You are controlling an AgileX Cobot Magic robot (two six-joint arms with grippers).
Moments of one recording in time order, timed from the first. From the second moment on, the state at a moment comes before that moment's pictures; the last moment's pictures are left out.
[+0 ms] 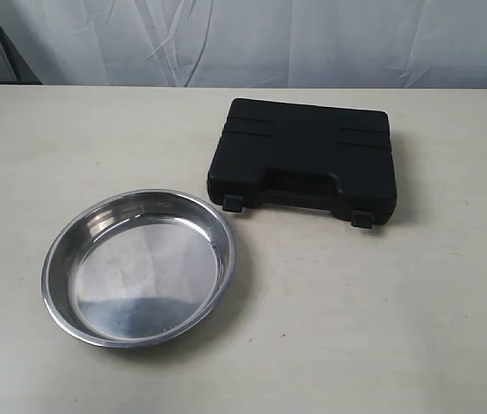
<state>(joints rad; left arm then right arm) -0.04 0.00 0.00 0.05 0.19 0.03 0.10 0.01 0.00 0.61 0.21 -0.39</state>
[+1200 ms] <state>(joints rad) -0.04 0.00 0.00 0.05 0.19 0.03 0.10 0.23 -0.35 0.91 0.26 -0.63</state>
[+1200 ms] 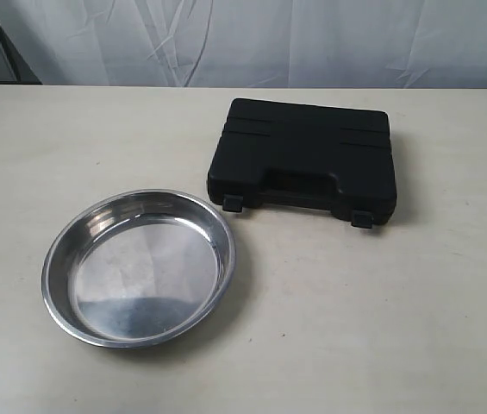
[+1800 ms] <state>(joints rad) -0.04 0.00 0.00 0.05 0.19 0.03 0.25 1.75 -1.35 0.29 0.94 -0.57</state>
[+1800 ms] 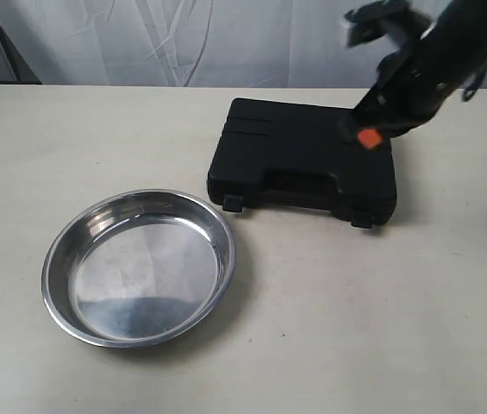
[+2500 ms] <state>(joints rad) -0.04 0.00 0.00 0.05 0.19 0.03 0.46 2.03 -1.45 0.06 0.82 -0.66</state>
